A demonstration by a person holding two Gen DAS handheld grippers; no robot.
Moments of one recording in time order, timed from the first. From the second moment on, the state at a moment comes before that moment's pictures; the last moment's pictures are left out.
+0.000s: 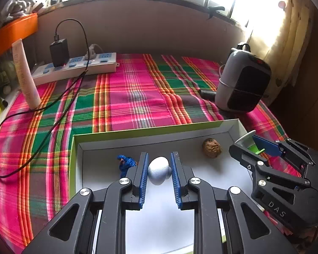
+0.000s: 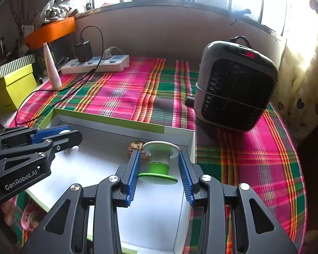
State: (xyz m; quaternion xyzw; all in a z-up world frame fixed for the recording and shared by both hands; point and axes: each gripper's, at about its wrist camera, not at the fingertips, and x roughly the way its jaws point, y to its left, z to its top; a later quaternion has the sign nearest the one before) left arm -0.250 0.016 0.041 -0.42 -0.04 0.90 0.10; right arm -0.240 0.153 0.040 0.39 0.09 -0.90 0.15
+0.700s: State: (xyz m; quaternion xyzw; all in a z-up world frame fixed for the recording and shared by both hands) left arm -0.271 0.017 0.023 -0.45 -0.03 0.89 0.08; right arm -0.259 0.136 0.029 0.41 0.09 -0.89 0.19
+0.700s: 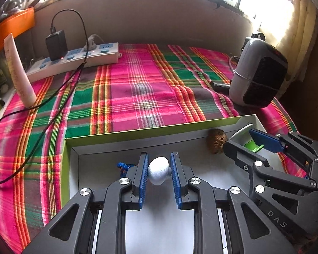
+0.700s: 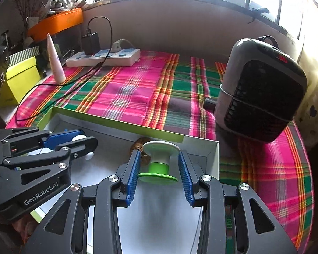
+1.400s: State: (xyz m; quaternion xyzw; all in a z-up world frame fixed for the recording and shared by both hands) left arm -0.272 0.020 0.021 -0.45 -0.02 0.89 0.08; right arm -0.256 0.135 0.021 0.42 0.11 -0.88 0.19
